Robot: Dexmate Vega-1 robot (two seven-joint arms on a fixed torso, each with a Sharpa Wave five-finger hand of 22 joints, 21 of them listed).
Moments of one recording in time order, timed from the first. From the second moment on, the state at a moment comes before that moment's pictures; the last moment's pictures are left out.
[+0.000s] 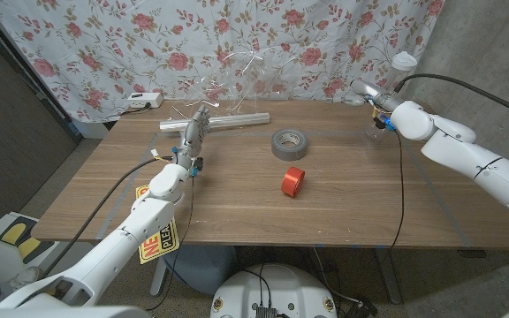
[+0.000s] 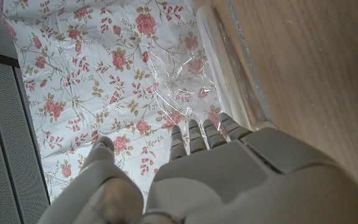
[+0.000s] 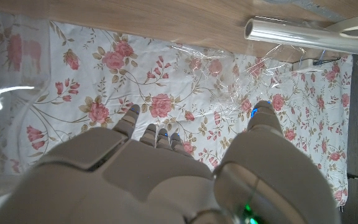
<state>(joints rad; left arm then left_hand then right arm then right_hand) 0.91 0.52 0.37 -1.43 -0.55 -0.28 0.14 0.19 -0.02 0.43 -0.08 0.18 0.10 -0.11 0.19 0.18 0.09 -0.04 0.23 0.20 0.03 -0.04 0.18 0.17 0.00 0.00 0.29 0.17 -0.60 -0.92 -0.53 -1.62 -0.23 0.00 0.02 0.56 0.01 0.15 -0.16 0.24 -0.18 0.09 0.20 0.21 -0.17 0.10 0.20 0.20 -0.17 0.07 0.20 0.20 -0.01 0.16 0.18 0.17</state>
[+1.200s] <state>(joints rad) 0.89 0.52 0.38 -1.40 -0.57 -0.27 0.10 0.19 -0.01 0.44 -0.09 0.18 0.10 -0.11 0.19 0.18 0.09 -0.03 0.23 0.20 0.03 -0.04 0.18 0.17 0.00 0.01 0.28 0.17 -0.49 -0.97 -0.52 -1.67 -0.43 -0.07 0.08 0.57 0.00 0.14 -0.14 0.23 -0.17 0.08 0.21 0.21 -0.17 0.10 0.21 0.20 -0.17 0.07 0.20 0.20 0.02 0.17 0.19 0.17</state>
